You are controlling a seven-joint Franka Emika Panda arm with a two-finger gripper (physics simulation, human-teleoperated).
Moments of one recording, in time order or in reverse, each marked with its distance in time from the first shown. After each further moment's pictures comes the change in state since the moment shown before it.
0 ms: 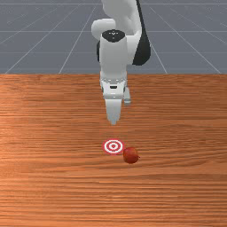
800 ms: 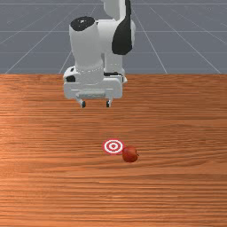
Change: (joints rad) arm 0.095 -0.012 -0.236 0.099 0.176 -0.215 1.415
